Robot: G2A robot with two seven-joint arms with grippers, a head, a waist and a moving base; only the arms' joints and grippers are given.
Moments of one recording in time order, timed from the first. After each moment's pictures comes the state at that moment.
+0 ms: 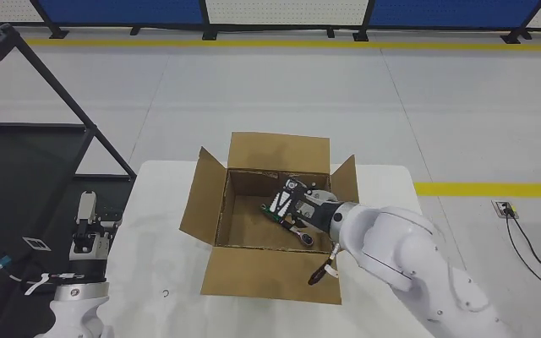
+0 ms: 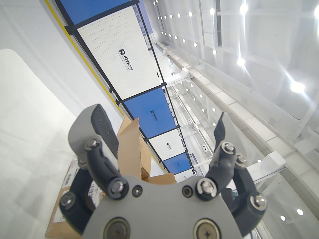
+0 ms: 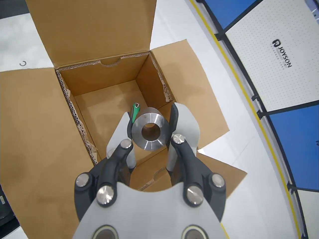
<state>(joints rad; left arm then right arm) 1.49 -1.32 -1.81 -2.05 -0.03 -0.09 -0.03 -0.58 -1.16 0.90 -1.87 -1.14 -0.31 0.96</state>
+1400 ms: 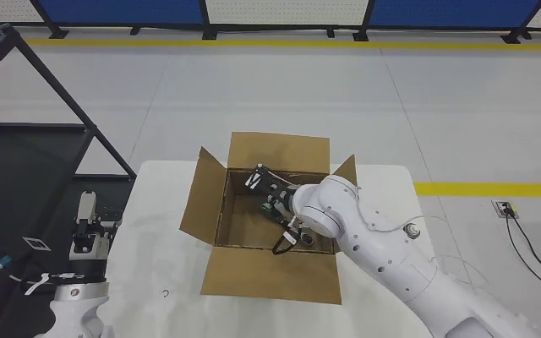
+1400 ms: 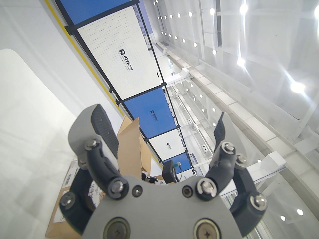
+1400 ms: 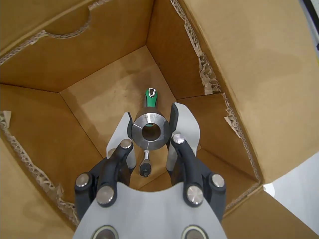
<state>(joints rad) 1.49 -1.32 -1.81 -2.05 -0.03 -0.09 -0.03 -0.27 -1.37 0.58 -1.18 -0.93 -0.18 0.90</state>
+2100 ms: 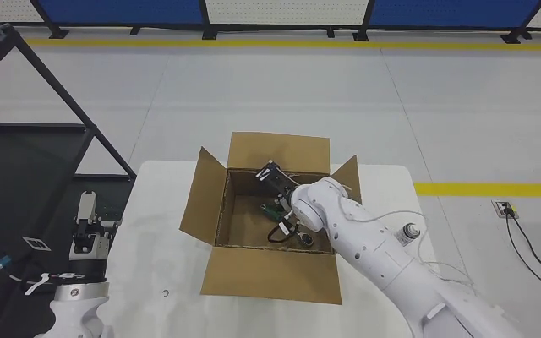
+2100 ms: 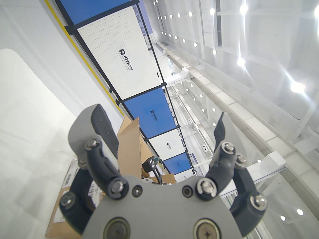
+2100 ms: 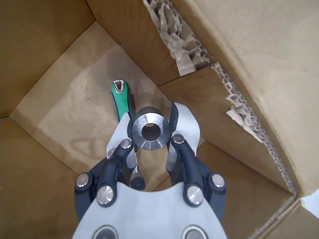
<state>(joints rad) 1.49 -1.32 -1.81 -2.05 -0.03 -0.09 -0.03 -0.22 -1.49 0.53 -0.86 -0.93 -0.06 0.84</state>
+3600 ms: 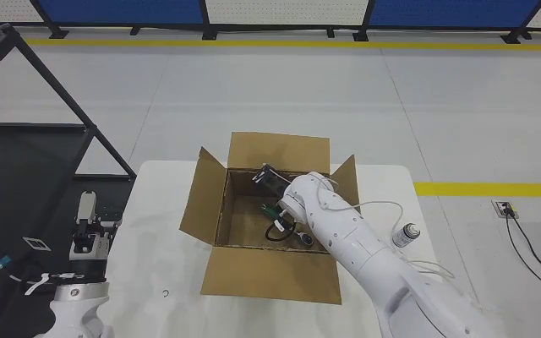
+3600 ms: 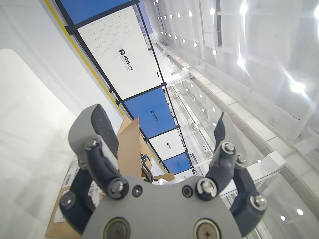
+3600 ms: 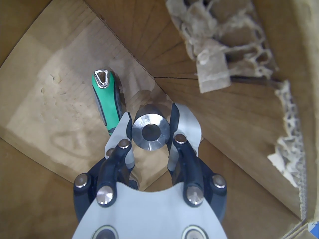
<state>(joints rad) 1.49 -1.32 -1.81 -2.05 -0.03 -0.09 -0.03 -0.12 -1.69 0.49 -0.46 -0.98 -0.15 0.81</state>
